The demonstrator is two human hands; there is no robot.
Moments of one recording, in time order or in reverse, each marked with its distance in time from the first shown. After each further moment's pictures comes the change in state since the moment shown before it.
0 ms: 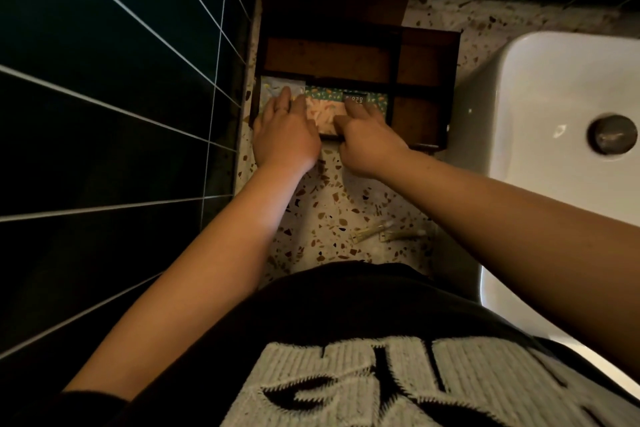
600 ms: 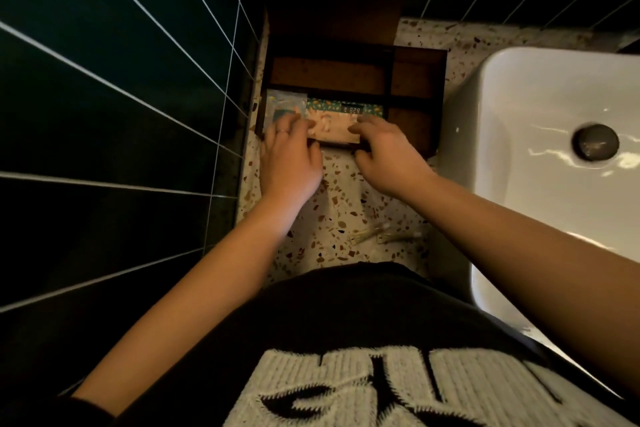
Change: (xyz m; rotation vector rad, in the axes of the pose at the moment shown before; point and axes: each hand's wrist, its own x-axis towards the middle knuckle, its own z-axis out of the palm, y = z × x) left_hand -0.050 0.000 -0.004 -0.263 0.219 0.120; right_hand -0.050 0.022 -0.002 0.213 0.267 -0.101
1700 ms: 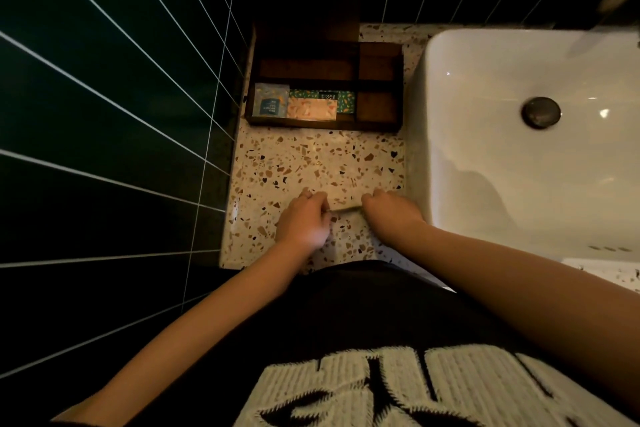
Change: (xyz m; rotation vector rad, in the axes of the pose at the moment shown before) left_hand -0.136 0.007 0.049 0.061 -0.334 0.001; right_hand -0.133 0.036 0.059 -0.498 -0.246 0.029
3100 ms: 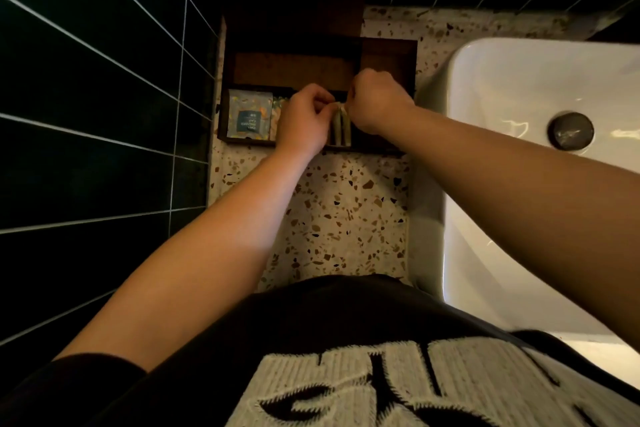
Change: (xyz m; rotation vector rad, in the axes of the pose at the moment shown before) left_hand 0.196 0.047 -0.075 -0.481 0.187 -0.034; right_hand 0.181 0.044 -0.143 0.408 0.138 0.282
